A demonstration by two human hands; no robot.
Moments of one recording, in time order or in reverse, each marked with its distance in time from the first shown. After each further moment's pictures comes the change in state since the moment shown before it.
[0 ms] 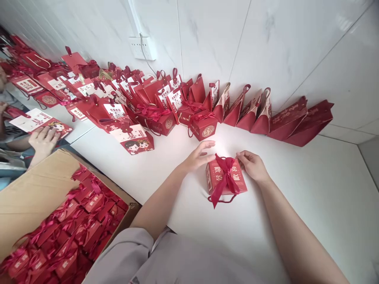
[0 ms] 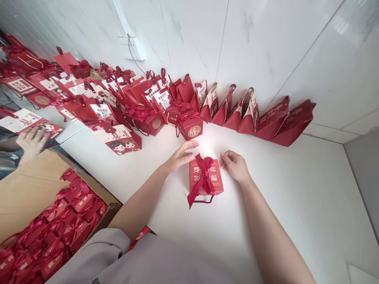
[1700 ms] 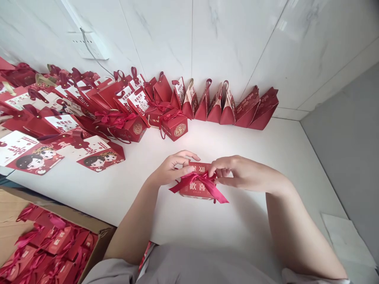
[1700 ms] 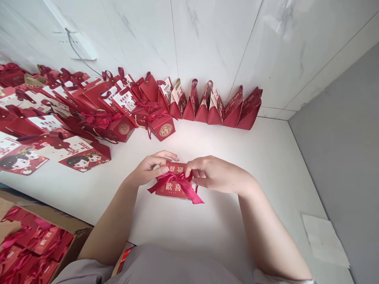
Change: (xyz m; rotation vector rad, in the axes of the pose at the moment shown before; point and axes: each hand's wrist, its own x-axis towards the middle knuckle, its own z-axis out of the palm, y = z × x) left_hand -0.011 0.045 0.000 0.180 -0.360 0.058; right_hand -0.080 -0.127 -0.040 -0.472 -0.579 -0.242
